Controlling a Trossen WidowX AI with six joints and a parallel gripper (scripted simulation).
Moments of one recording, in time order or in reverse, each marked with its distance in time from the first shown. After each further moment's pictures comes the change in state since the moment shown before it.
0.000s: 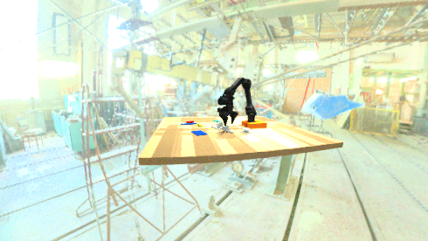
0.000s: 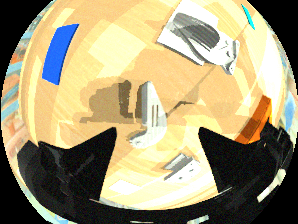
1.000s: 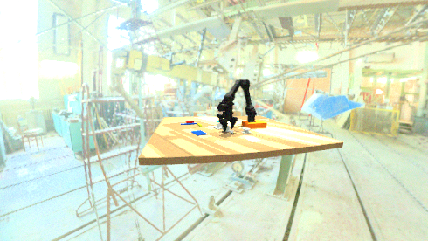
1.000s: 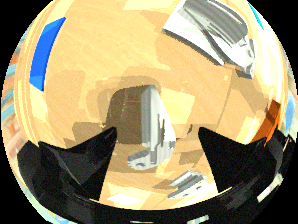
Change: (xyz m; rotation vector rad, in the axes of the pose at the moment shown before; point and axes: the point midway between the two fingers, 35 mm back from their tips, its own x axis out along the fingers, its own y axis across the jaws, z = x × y) arm 0.045 0.002 0.000 0.005 0.000 0.000
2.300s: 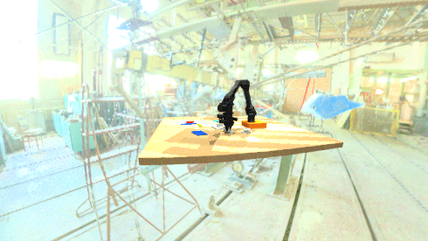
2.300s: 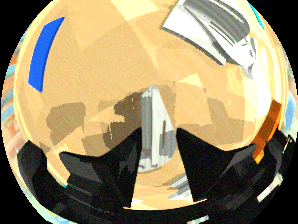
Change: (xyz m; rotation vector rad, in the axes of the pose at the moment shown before) arm 0.004 -0.001 0.000 0.002 0.001 -0.002
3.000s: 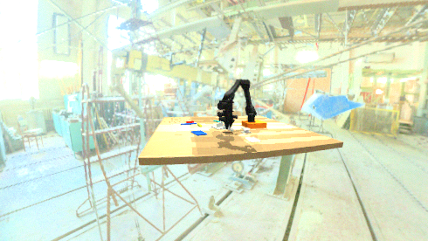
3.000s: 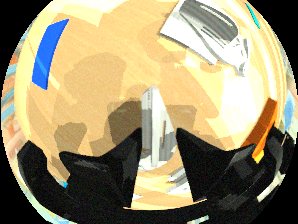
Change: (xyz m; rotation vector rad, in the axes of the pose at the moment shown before) arm -0.017 0.000 0.000 -0.002 0.001 -0.011
